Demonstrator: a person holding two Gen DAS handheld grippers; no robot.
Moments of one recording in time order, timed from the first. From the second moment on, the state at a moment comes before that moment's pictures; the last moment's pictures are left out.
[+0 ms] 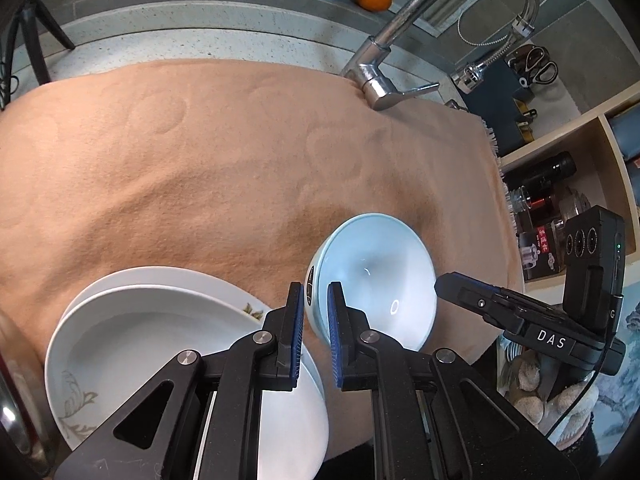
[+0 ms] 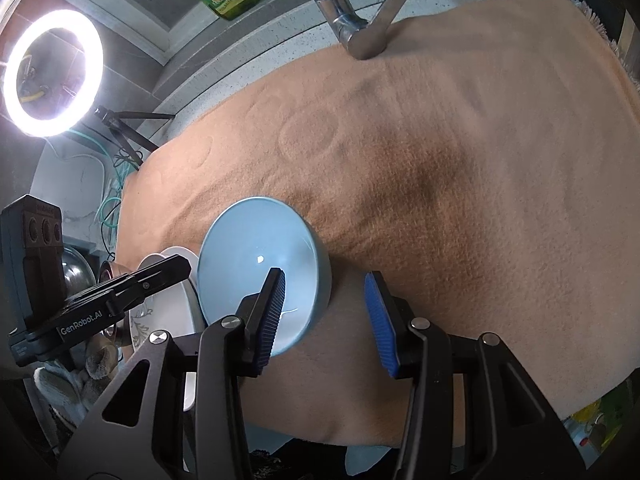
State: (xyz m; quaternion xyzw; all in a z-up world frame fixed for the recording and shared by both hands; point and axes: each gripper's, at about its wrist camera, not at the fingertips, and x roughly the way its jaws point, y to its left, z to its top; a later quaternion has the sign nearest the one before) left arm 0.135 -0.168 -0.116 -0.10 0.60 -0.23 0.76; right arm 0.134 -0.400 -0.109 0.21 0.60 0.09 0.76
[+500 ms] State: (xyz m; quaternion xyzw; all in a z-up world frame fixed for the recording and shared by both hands) left arm 0.138 -0.179 -0.123 -0.08 0.60 -0.23 0.76; right arm 0.139 -0.396 -0.125 0.22 0.62 0.09 0.75
